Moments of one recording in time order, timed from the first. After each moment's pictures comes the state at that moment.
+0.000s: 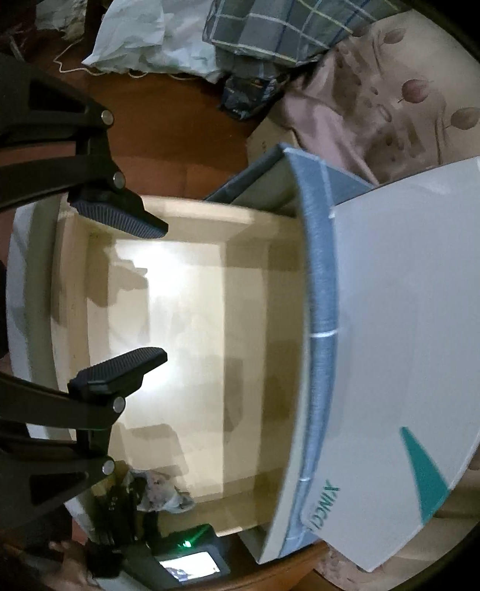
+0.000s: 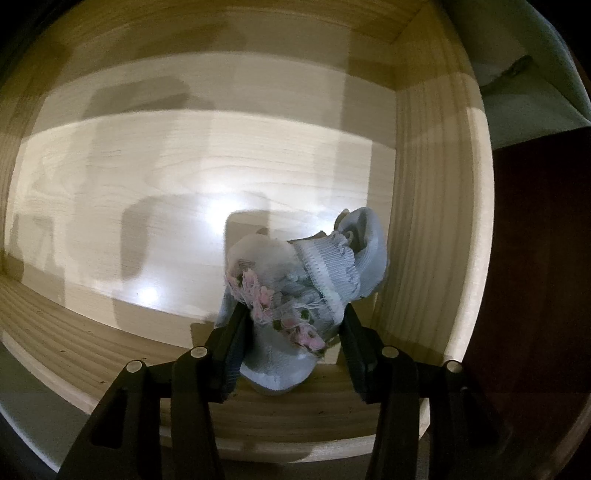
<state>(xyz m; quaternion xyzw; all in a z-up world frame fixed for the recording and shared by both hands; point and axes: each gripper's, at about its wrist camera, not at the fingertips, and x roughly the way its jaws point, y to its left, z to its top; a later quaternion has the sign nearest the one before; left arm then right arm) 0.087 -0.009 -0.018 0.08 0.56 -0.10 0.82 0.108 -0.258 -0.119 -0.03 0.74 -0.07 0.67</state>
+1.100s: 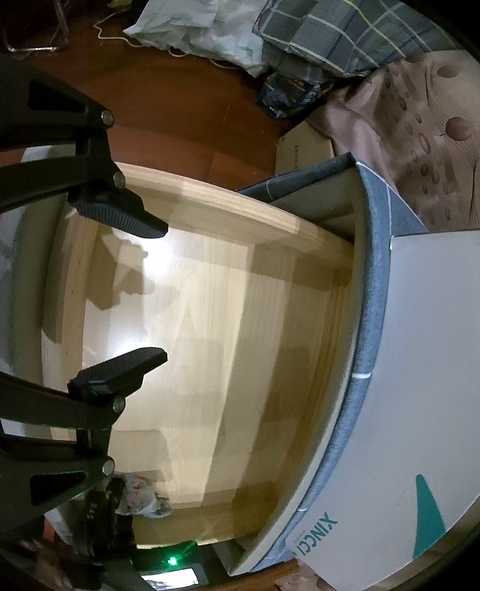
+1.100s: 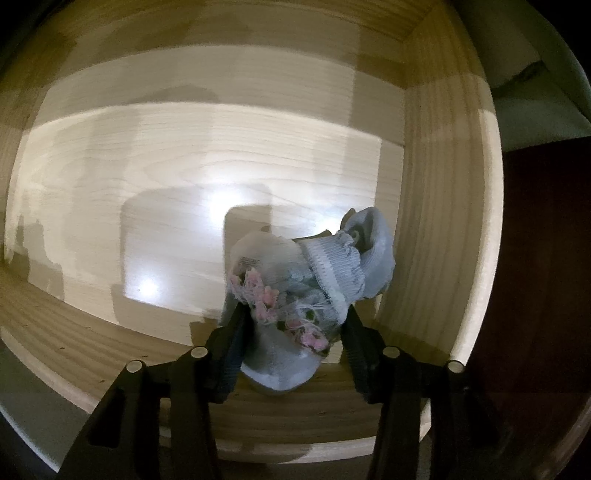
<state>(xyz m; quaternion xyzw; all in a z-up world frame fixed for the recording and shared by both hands) 0.078 0.003 -0.049 0.01 0.55 -0.06 0.83 0.117 -0.246 -0.130 -0.03 0.74 -0.06 0.67</state>
